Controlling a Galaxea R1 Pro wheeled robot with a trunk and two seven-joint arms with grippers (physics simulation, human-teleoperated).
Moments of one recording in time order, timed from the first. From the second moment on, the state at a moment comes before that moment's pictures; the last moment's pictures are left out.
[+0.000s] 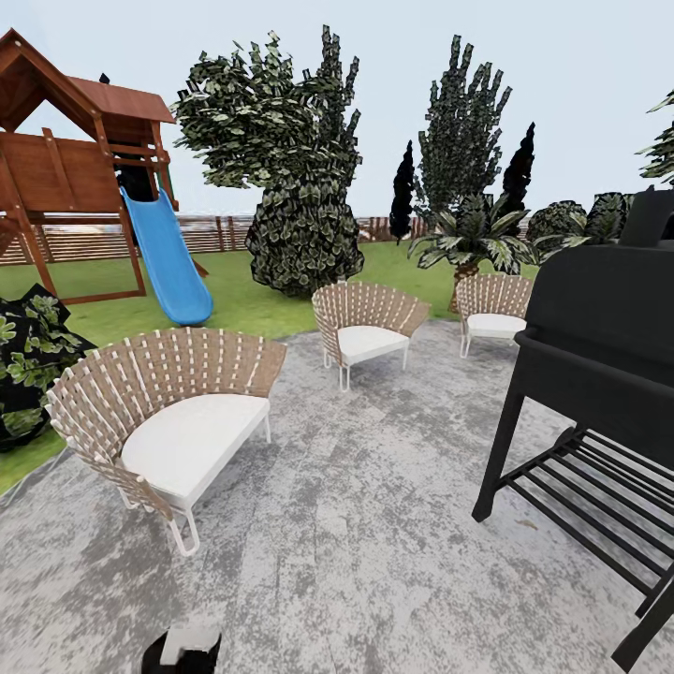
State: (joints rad) left arm -0.17 0.07 0.00 -0.58 -0.01 -0.23 -0.01; right arm -0.01 -0.01 -0.01 -0.49 0.00 0.01 0.00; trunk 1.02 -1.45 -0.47
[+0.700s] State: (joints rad) left arm -0.18 0.06 -0.01 -0.53 0.00 -0.23 -0.01; right arm -0.01 -0.01 -0.01 -0.51 -0.01 0.00 0.01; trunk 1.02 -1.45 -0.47
